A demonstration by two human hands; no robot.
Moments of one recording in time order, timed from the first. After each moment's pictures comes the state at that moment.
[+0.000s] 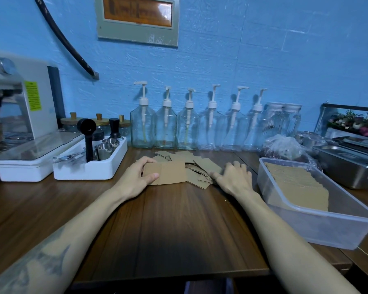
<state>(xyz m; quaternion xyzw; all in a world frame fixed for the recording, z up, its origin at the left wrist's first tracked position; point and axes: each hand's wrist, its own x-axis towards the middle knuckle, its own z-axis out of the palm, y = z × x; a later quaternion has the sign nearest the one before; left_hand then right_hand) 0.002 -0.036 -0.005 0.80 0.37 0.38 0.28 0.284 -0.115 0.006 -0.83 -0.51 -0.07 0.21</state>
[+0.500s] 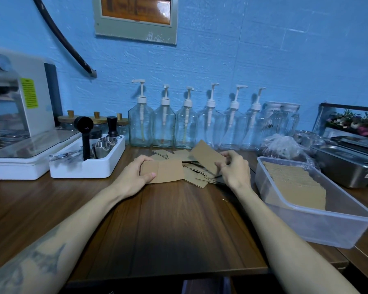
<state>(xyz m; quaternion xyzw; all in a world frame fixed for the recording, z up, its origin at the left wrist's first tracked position) 0.002 -0.027 -0.009 0.79 0.38 0.38 0.29 0.288 -0.115 0.013 -0.74 -0.46 0.01 0.48</state>
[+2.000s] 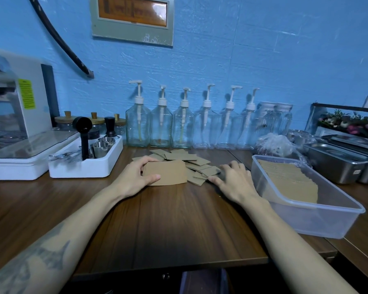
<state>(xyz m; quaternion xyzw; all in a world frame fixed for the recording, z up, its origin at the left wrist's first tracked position) 0.004 -0.043 -0.004 0.81 0.33 0.38 0.31 0.288 -0.153 0.002 -0.79 -0.58 -0.11 0.19</state>
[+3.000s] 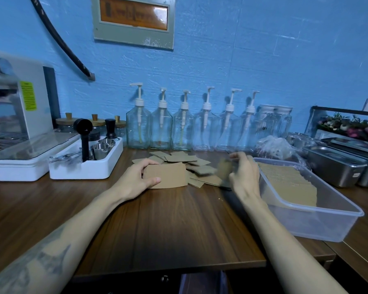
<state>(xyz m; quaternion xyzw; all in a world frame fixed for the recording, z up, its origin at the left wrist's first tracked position) 0.007 -0.042 -0.006 0.81 0.34 0.38 0.30 0.284 -0.164 0.021 -0.74 -0.49 -0.13 0.45</state>
